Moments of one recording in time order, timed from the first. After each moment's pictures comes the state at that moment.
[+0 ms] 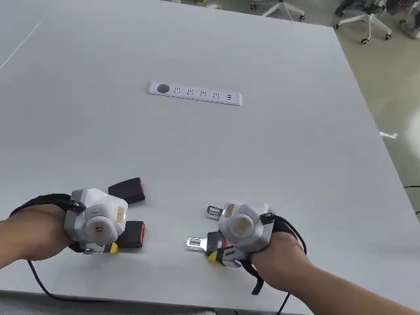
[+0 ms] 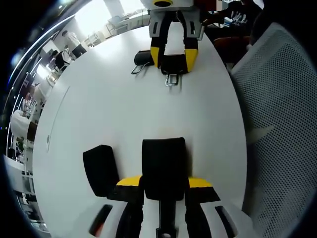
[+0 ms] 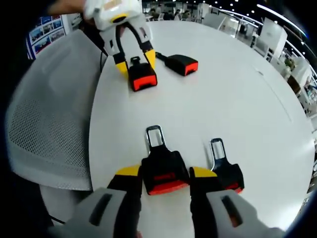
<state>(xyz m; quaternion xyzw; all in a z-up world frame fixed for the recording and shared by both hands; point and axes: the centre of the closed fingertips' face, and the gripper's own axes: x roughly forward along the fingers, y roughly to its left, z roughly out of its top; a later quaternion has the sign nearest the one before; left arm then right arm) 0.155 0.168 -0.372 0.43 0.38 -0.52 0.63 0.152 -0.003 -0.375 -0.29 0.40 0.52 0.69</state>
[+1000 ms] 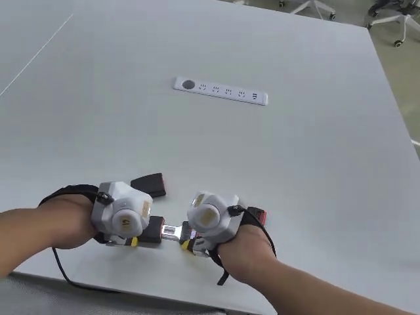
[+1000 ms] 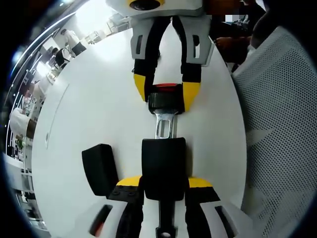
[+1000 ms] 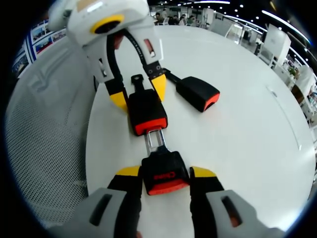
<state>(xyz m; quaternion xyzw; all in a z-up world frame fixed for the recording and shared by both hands) 0.154 0.168 -0.372 0.43 0.39 -0.52 0.63 0.162 0.080 -0.374 -0.30 0.38 0.54 0.69</state>
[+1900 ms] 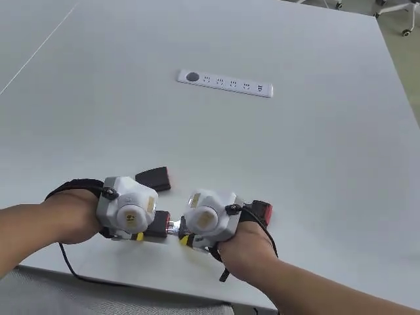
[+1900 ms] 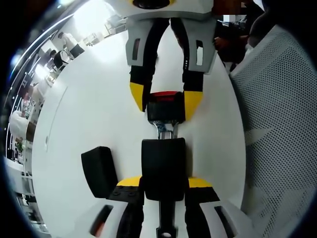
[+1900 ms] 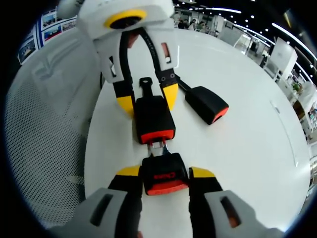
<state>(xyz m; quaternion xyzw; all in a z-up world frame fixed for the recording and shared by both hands) 0.153 0.167 -0.373 0.43 0.38 -0.53 0.63 0.158 0.095 -0.373 -0.33 0.34 0.56 0.68</state>
